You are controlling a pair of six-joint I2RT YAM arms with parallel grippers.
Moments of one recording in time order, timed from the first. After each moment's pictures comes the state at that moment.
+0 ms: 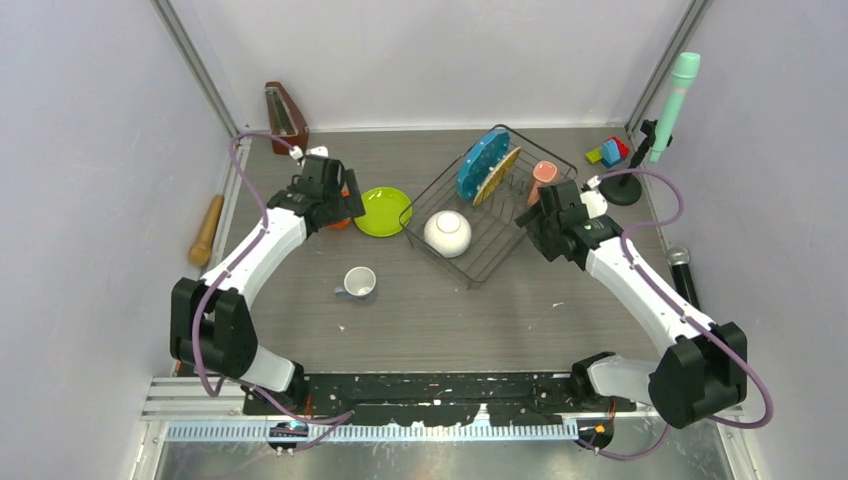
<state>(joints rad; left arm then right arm) -0.31 1.46 1.15 -0.53 -0.23 -0.49 0.34 1.24 0.96 -0.61 0.27 1.15</state>
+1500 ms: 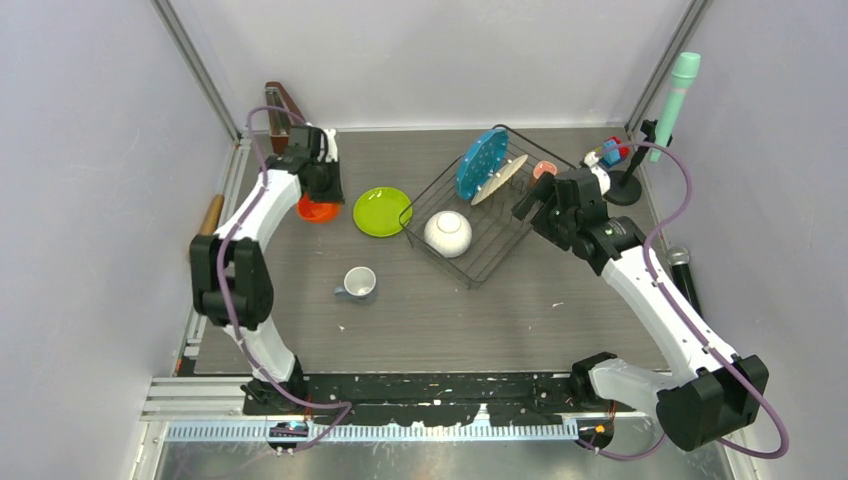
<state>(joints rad) -0.14 1.80 1.46 -0.63 0.12 -0.12 0.34 1.11 1.05 -0.65 0.22 0.86</state>
